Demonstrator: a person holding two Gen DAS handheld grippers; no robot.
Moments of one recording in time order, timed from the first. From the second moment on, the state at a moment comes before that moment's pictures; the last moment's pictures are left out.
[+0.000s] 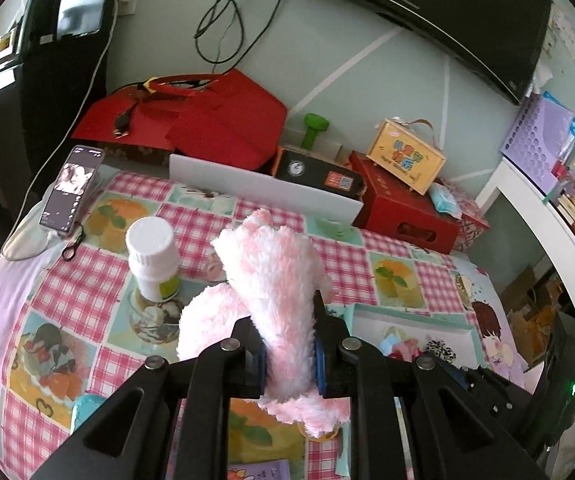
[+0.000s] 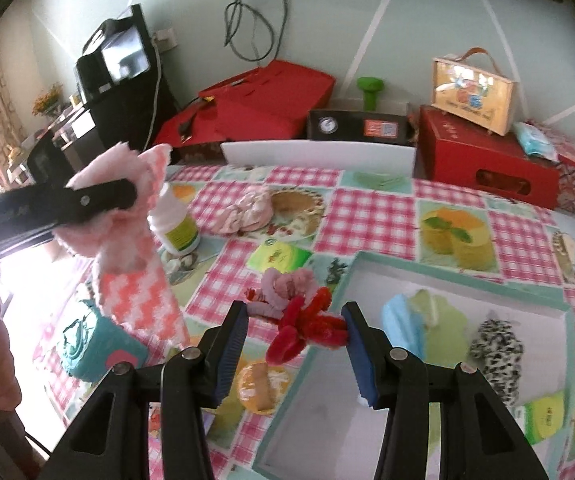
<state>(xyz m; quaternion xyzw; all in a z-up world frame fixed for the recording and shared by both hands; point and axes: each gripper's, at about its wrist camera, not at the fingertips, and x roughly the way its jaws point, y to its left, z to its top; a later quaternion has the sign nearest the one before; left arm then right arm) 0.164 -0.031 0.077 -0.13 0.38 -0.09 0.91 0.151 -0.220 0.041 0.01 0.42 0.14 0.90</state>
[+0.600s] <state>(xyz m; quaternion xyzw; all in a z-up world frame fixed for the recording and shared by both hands) 0.157 -0.099 0.081 -0.08 0.38 -0.18 0.90 0.143 -0.335 0.059 0.08 0.40 -0.01 0.91</state>
